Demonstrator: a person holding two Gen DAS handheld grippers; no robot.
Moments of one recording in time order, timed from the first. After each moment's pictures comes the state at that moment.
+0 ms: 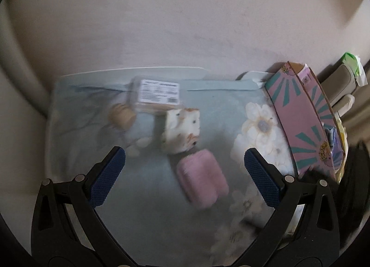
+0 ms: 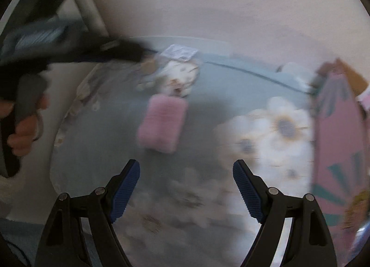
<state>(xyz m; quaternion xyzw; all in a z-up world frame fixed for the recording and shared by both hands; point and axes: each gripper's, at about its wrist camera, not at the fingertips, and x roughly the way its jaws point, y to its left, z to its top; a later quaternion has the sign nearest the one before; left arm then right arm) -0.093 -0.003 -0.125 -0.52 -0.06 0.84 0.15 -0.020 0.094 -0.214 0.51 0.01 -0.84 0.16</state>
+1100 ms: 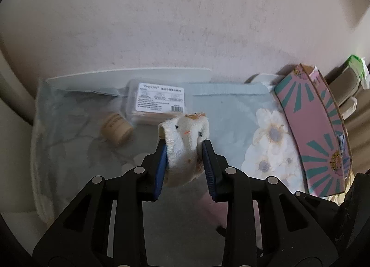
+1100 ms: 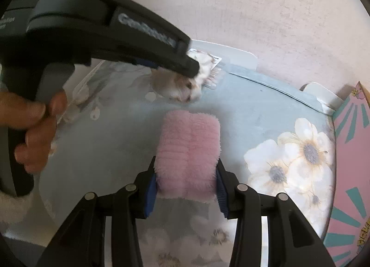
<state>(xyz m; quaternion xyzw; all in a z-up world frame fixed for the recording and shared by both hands) -0.115 -0.004 -0.146 -0.51 -0.07 0.84 0.15 -0.028 0.070 -0.214 0.49 0.04 -0.85 0.16</state>
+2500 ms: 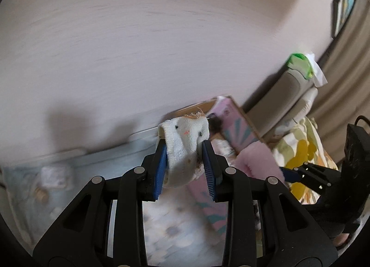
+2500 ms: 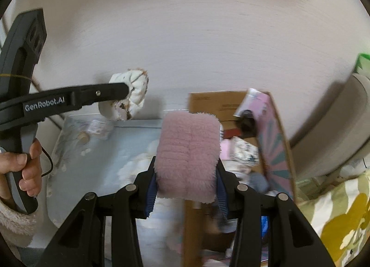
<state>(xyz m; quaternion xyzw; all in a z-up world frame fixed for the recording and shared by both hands) -0.134 0.203 -0.003 -0.45 -0.04 0.84 0.29 -0.011 0.320 -0.073 0.47 -0.07 -0.88 -0.01</state>
